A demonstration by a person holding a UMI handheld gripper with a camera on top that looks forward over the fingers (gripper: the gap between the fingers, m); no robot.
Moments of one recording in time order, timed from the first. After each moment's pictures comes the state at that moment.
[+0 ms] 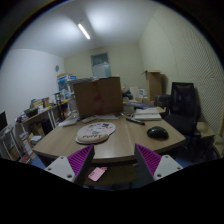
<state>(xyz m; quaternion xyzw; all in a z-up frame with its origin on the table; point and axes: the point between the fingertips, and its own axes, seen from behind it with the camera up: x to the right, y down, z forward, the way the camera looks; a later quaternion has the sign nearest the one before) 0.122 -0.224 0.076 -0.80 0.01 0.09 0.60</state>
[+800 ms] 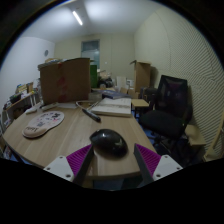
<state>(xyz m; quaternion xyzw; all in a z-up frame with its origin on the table) 0.318 -0.084 -0.009 -0.84 0.01 0.00 0.55</state>
